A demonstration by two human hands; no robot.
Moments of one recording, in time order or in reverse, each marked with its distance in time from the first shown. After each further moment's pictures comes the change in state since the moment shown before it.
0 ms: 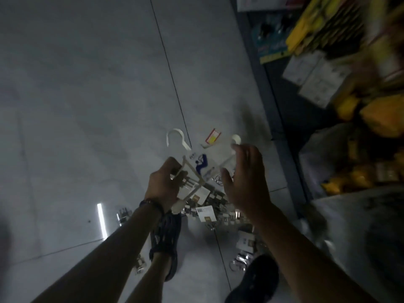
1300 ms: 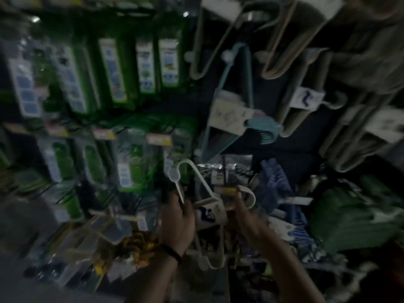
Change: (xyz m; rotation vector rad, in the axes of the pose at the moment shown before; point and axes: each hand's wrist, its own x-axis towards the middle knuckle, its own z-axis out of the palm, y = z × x) left_hand -0.607 0.620 -0.172 -0.150 -0.452 1.116; right_hand -0.522 -0.267 -0.693 0.861 0.832 0.727
